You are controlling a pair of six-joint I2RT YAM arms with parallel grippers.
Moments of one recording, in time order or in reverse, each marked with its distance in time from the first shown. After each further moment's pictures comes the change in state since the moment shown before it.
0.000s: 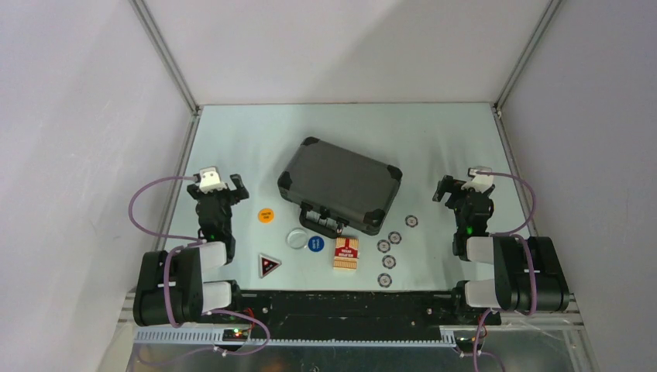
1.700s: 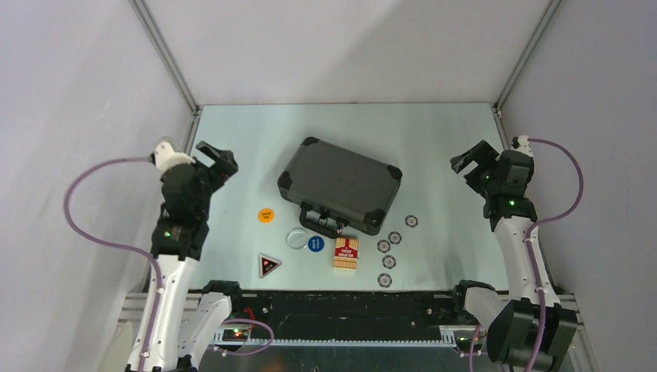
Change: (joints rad) left arm -0.150 -0.560 0.637 -1.403 -0.111 -0.575; right arm -0.159 -0.336 0.575 -1.190 -0.229 0.476
